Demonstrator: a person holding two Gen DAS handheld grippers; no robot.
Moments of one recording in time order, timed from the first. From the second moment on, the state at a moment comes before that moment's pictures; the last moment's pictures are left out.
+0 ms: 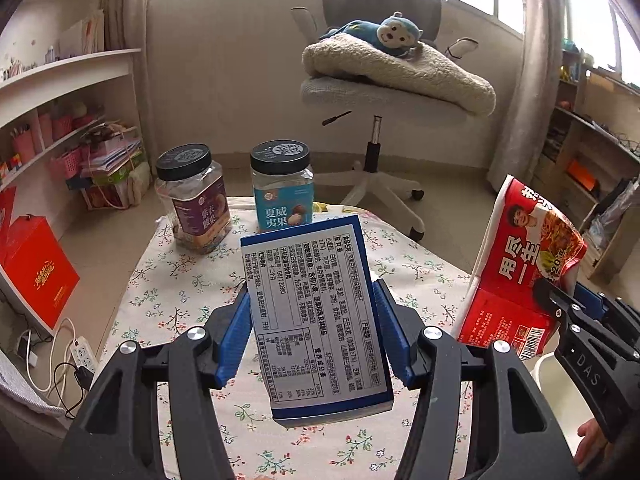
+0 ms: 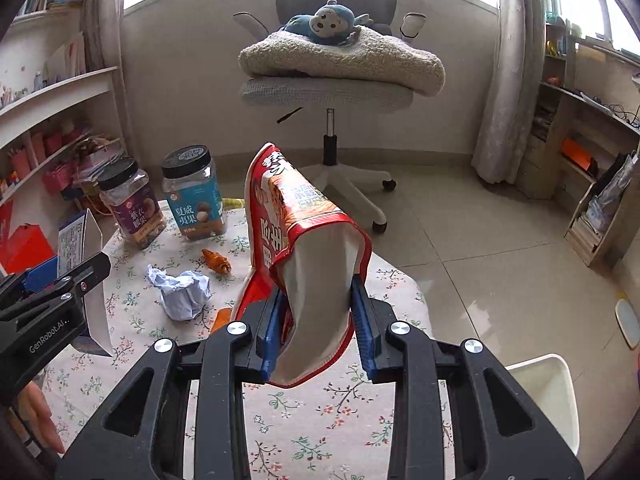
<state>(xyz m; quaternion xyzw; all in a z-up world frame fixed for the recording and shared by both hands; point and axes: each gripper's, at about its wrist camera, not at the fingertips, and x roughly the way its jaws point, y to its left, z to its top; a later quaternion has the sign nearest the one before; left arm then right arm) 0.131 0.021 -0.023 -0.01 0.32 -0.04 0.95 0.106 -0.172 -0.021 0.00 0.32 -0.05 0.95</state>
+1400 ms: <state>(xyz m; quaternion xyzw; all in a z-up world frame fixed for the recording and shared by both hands) 0.101 -0.179 -0.044 0.05 0.34 -0.24 0.91 -0.004 -0.362 -0.007 0.02 0.26 -0.30 0.92</state>
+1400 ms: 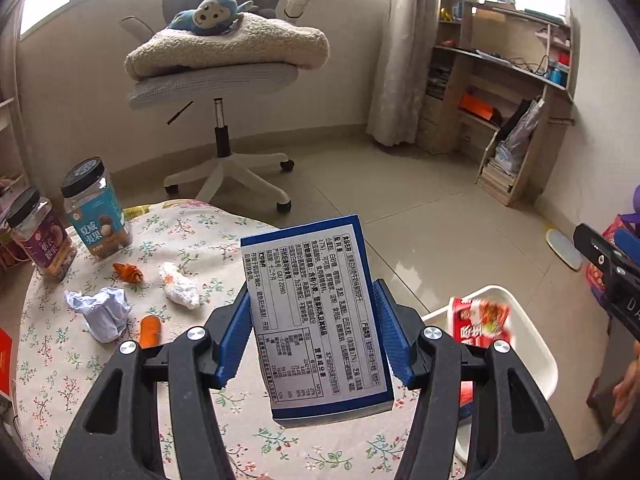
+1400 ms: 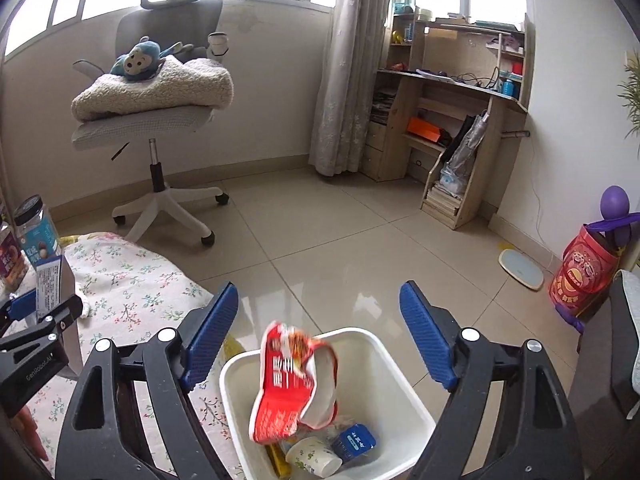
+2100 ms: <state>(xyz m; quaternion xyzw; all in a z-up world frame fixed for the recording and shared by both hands) 0.088 -0.292 -0.066 -0.01 0.45 -0.38 0.81 -0.042 -0.429 0.002 0.13 0.21 -0.38 0.89</state>
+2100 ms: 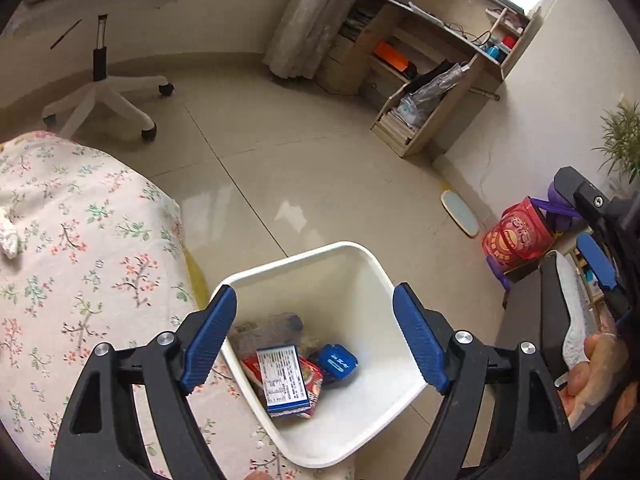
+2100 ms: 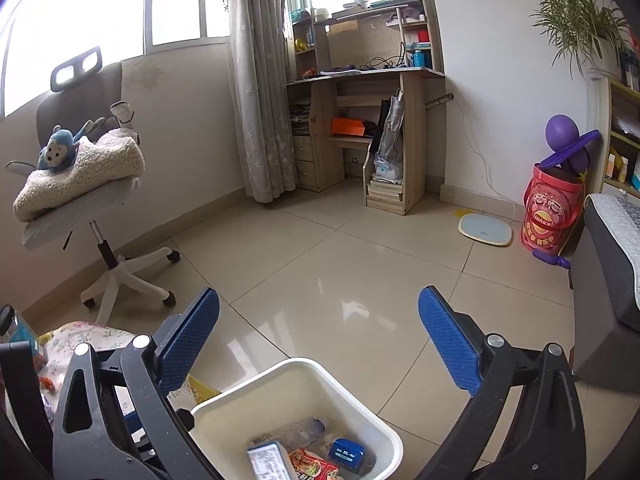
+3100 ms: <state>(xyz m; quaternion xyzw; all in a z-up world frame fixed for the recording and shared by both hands) 0.173 -0.069 -0.047 0.03 0.33 0.02 0.94 0.094 -0.255 -0.044 0.03 0.29 -0.25 0.92</state>
